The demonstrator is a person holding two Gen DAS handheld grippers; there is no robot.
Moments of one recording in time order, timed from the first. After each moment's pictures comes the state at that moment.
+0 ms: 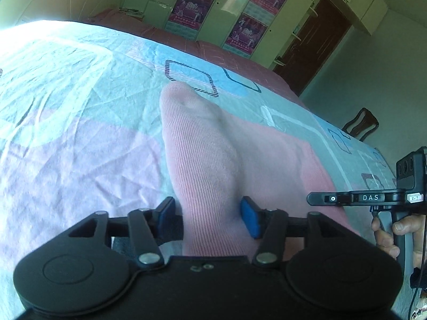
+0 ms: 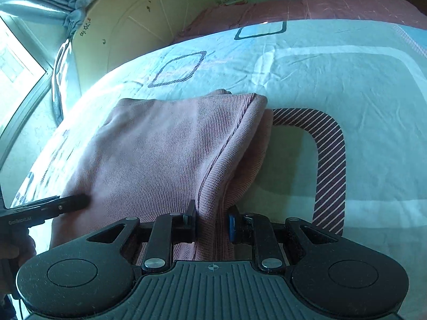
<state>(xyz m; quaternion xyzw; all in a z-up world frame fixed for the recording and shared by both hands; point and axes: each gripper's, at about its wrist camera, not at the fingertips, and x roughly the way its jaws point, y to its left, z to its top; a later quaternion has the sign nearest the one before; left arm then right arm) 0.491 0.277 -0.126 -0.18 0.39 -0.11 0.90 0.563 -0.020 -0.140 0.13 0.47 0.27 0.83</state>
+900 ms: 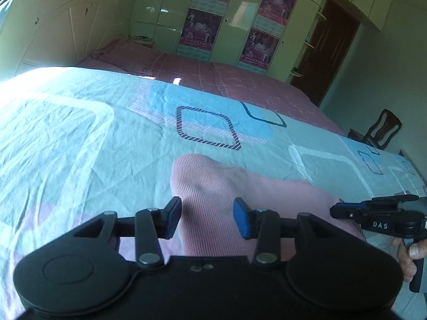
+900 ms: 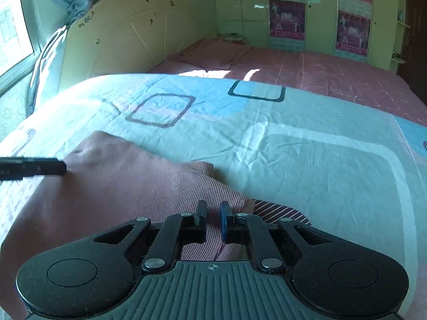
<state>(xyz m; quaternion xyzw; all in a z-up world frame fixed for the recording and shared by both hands) 0.563 0.270 -0.103 -0.11 0.37 -0.06 0.92 0.601 0.026 -0.130 -0.04 0.41 0.22 0.88</state>
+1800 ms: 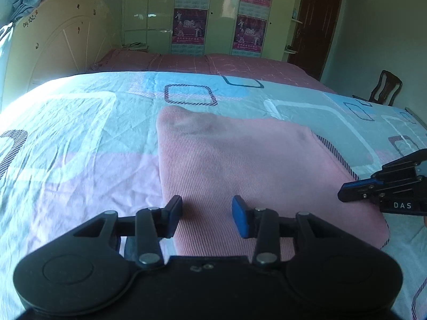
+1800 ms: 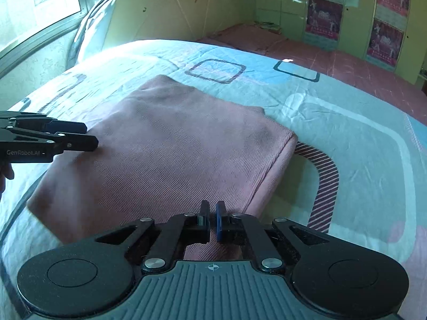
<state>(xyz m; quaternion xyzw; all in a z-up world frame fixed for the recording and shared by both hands) 0.435 0.225 -0.092 -0.02 0.37 -0.05 0.93 0.477 0.023 -0.110 -0.08 0.41 0.31 0.86</state>
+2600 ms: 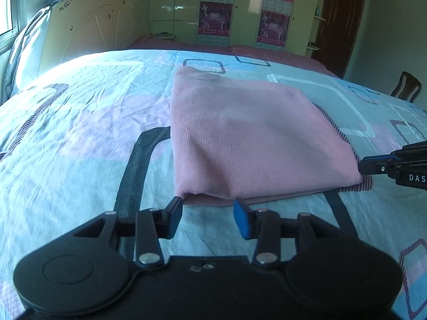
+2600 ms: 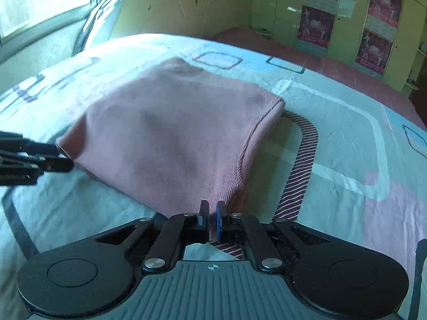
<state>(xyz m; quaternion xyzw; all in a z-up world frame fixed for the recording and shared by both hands) 0.323 0.196 -0.094 -0.04 0.38 0.01 0.92 0.386 -0.013 -0.101 -0.07 0.38 0.27 0.88</state>
